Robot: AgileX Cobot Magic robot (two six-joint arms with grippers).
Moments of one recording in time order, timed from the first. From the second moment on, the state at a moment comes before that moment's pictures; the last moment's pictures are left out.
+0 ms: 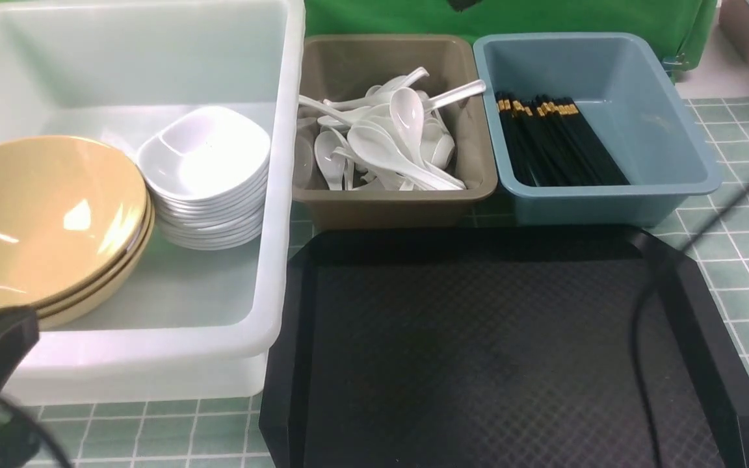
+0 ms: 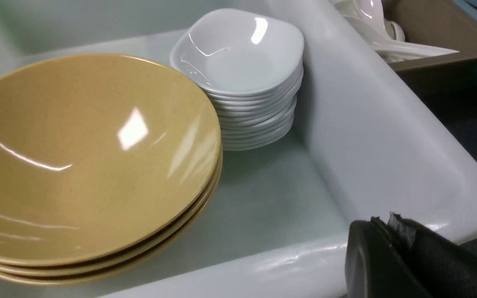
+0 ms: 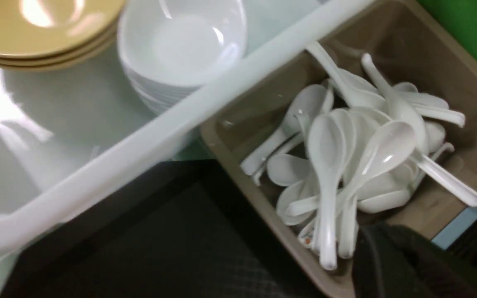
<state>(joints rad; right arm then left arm) 0.48 1.78 -2.14 0.24 1.25 -0.43 -0.15 0.37 -0.48 -0.13 0.60 0.16</state>
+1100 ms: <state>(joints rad) 0.48 0.75 -0.84 0.36 0.56 -0.57 -0.15 0.28 -0.43 -0.10 0.60 0.16</state>
